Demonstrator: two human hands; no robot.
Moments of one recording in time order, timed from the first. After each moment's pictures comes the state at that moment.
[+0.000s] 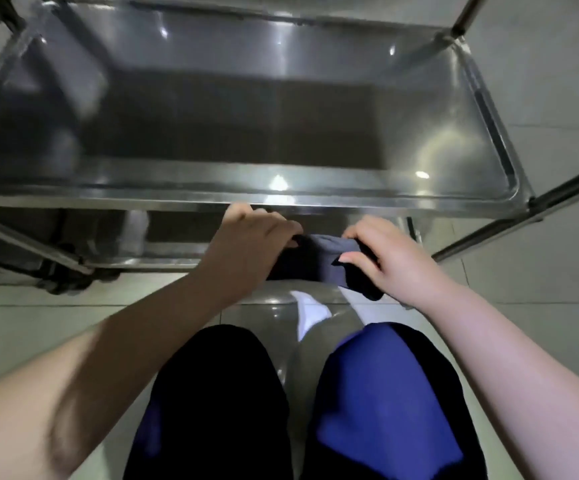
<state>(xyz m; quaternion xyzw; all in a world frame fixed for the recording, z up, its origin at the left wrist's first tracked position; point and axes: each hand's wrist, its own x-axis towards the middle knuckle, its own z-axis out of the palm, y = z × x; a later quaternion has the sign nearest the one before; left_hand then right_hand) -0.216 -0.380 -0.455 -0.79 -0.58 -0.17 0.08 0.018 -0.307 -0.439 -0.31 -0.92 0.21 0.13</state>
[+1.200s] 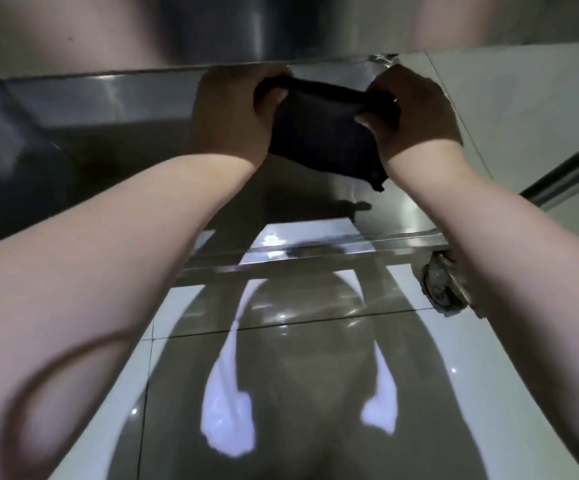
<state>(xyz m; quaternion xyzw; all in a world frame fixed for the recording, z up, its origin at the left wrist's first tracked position) -0.140 -0.194 -0.620 -0.65 -0.67 -0.35 0.01 0.059 -0.143 -0.641 -0.51 -0.79 0.07 0.33</state>
